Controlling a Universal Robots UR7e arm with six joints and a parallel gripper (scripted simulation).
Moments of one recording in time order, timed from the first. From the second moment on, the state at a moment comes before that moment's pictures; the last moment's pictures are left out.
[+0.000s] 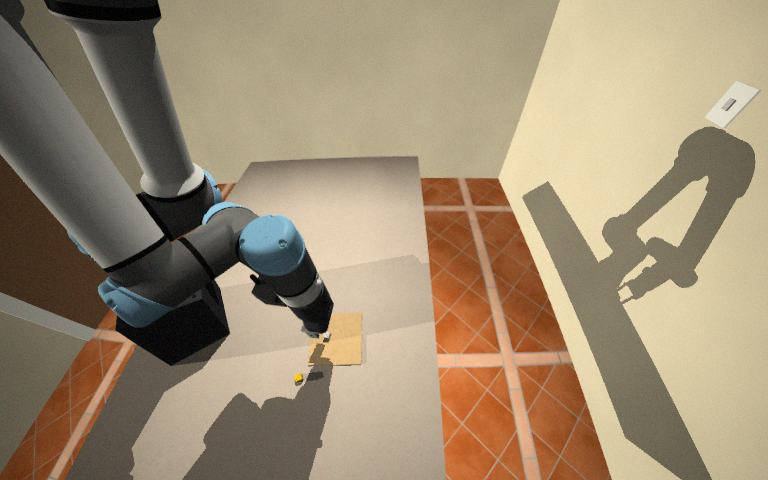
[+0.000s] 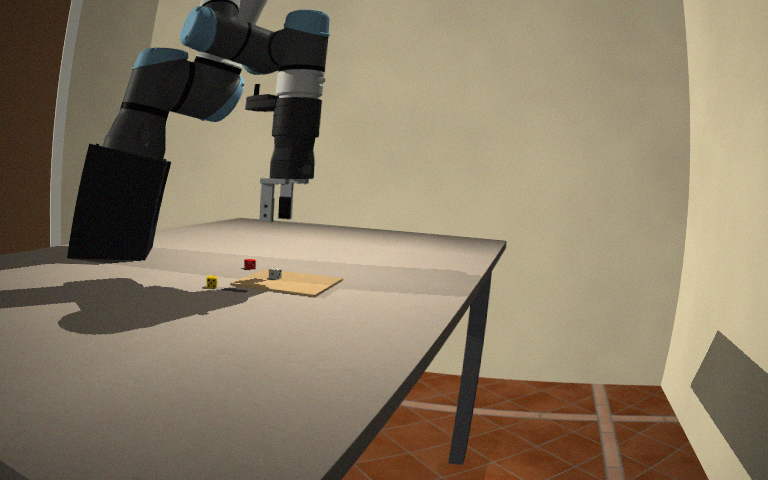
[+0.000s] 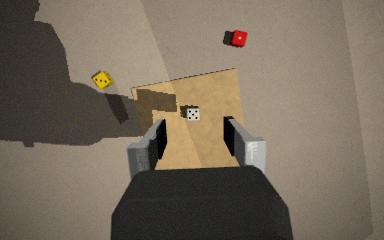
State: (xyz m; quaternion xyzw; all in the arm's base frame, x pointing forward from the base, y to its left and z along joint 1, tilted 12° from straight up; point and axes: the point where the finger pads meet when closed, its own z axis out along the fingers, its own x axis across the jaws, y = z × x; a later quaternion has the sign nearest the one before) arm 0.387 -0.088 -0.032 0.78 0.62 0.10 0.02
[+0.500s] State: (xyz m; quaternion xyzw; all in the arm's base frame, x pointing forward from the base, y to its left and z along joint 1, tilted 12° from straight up) arm 0.369 -0.070 -0.041 0.67 0.73 0.10 0.04
